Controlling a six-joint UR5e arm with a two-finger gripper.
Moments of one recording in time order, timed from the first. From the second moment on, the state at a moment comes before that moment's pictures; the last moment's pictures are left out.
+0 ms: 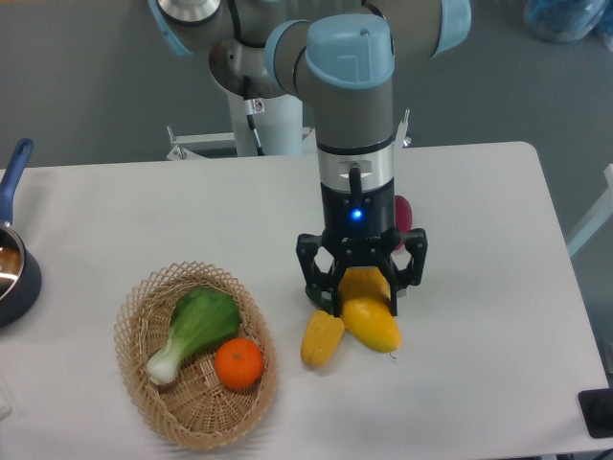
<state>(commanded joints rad) 2.46 -1.84 -1.47 -0.86 1.44 0.48</state>
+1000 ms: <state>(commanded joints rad) 2.49 -1.95 -1.47 -0.84 1.45 0.72</state>
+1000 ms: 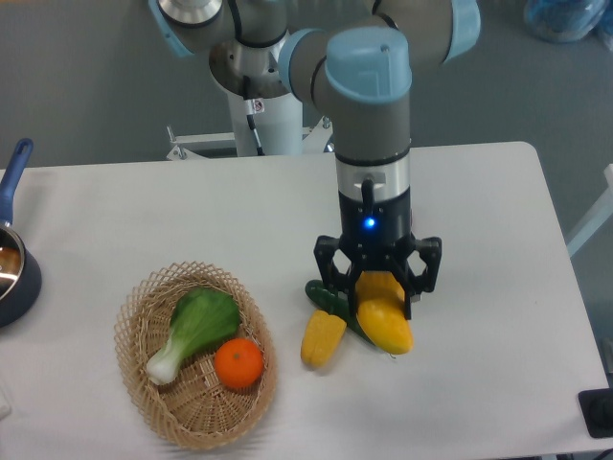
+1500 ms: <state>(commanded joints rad) 2.49 -2.15 -1.38 -0.83 1.51 0.70</state>
